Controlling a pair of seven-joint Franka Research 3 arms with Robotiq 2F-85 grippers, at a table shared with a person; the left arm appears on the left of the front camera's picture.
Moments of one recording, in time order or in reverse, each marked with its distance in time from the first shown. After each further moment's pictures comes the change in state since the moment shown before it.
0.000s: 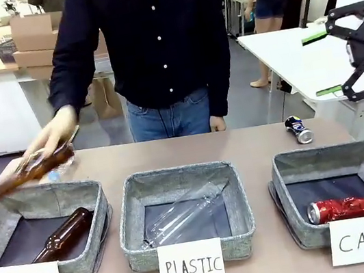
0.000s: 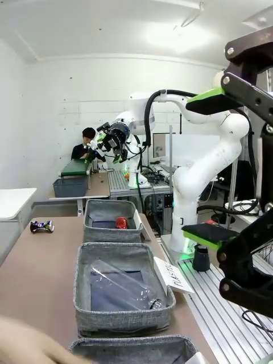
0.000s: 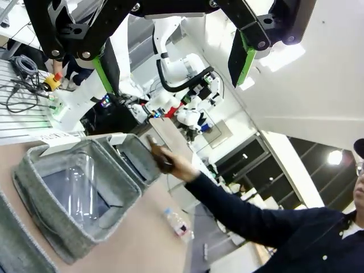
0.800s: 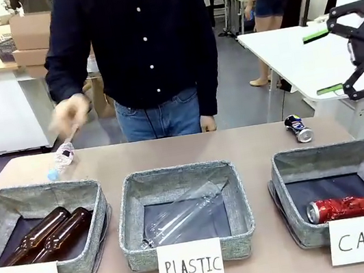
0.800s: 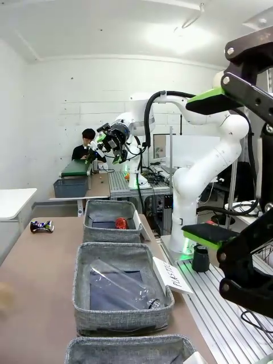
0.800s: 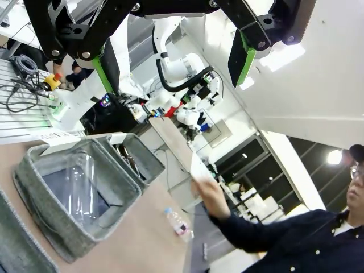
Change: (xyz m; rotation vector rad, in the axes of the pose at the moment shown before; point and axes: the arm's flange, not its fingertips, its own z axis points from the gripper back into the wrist) left arm -0.001 0.001 0.003 -0.002 -0.002 0.005; right arm 0.001 0.000 0.001 0.001 -0.002 0.000
